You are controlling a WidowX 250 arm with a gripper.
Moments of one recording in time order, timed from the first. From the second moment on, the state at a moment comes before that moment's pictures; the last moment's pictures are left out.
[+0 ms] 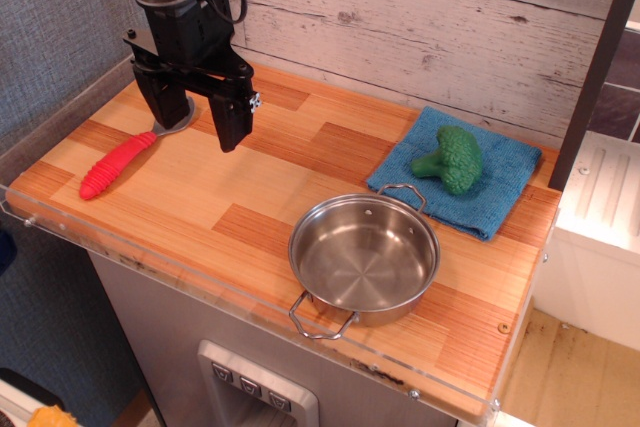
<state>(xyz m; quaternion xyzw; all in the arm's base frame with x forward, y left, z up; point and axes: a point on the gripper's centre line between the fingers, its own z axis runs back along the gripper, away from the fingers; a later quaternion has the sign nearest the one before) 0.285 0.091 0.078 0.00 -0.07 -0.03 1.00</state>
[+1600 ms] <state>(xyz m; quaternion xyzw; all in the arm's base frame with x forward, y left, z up) 0.375 -0.042 0.087 -0.03 -0.09 -0.11 0.99</state>
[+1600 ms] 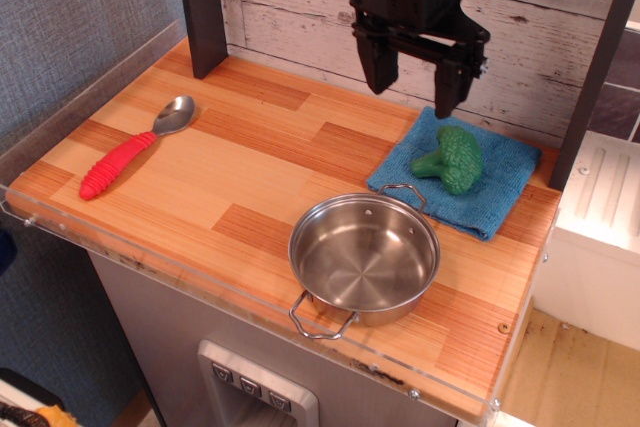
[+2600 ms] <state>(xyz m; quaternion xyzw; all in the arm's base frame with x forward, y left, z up) 0.375 -0.069 0.031 -0.02 -0.05 -0.11 0.99</state>
